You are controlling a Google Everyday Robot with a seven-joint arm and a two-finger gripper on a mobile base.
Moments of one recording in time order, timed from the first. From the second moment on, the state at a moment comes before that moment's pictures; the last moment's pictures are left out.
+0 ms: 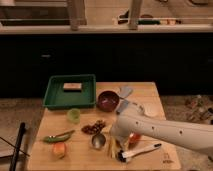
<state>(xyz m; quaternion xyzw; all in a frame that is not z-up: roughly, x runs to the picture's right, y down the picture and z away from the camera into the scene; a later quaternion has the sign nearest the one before) 0.050 0.272 0.742 -0.24 -0.26 -0.41 0.84</state>
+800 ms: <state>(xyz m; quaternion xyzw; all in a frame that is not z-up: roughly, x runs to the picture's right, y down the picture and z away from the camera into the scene) 0.040 0.248 0.717 -0.18 -0.27 -0.45 0.83</state>
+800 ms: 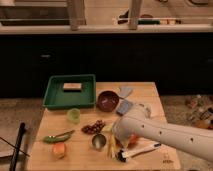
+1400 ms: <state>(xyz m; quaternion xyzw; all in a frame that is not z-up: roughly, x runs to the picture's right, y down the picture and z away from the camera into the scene) -0.001 0.246 0.705 -0.18 -0.29 -0.51 0.79</state>
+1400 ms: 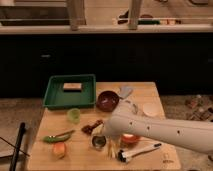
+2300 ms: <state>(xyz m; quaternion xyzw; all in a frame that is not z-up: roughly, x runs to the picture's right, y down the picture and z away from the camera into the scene) -0.044 0.261 0.709 -0.20 -0.31 -0.57 0.73</state>
